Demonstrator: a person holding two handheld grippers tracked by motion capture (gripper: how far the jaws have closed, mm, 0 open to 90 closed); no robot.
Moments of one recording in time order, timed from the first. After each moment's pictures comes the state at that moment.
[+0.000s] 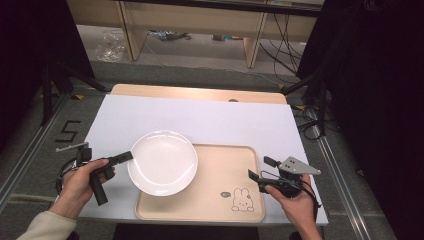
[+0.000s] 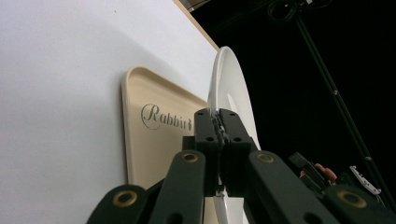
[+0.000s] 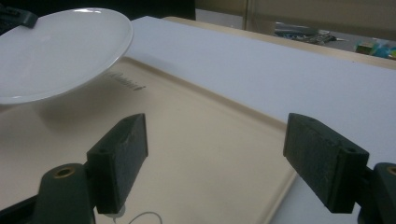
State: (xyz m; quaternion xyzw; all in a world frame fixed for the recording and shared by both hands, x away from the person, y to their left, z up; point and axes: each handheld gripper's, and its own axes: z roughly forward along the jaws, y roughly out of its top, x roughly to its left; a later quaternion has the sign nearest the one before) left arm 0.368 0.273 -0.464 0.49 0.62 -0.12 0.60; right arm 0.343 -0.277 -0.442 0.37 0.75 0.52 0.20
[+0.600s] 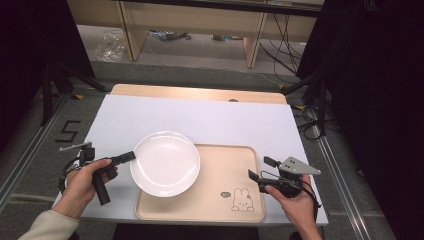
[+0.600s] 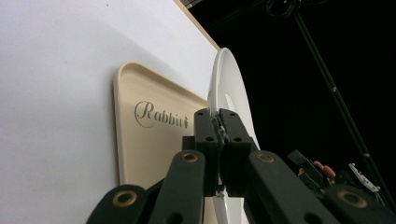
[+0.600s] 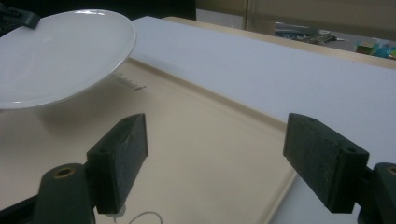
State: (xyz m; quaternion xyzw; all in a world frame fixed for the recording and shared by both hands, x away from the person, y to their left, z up) left arm 0.369 0.266 -0.463 0.50 0.62 -0.12 0.59; right arm 0.343 -0.277 -0.442 0.37 0.75 0.52 0.20
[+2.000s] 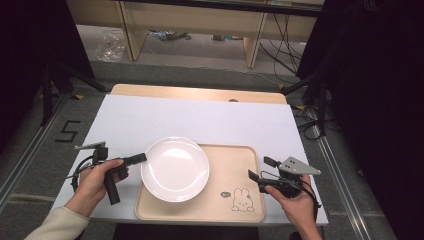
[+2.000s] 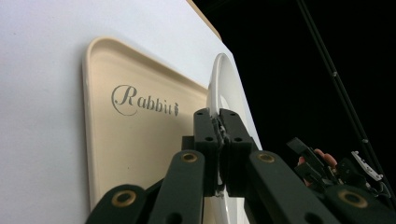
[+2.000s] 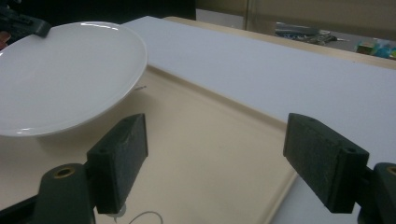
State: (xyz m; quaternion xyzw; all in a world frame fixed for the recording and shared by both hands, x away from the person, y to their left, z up) left arm 0.376 0.239 -0.467 0.51 0.62 -0.15 0.58; right arm 0.343 -0.277 -0.442 0.36 0.75 0.52 0.20
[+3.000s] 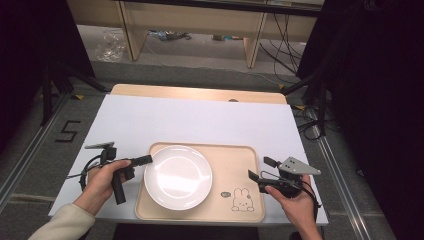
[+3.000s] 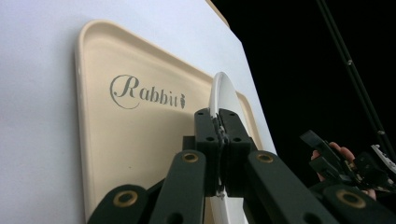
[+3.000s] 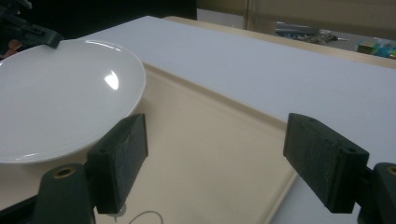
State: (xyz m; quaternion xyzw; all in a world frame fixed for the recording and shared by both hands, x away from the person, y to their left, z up) left arm 0.383 0.224 -0.475 0.53 0.62 -0.14 0.56; right arm 0.343 -0.277 -0.442 0.36 0.75 0.52 0.20
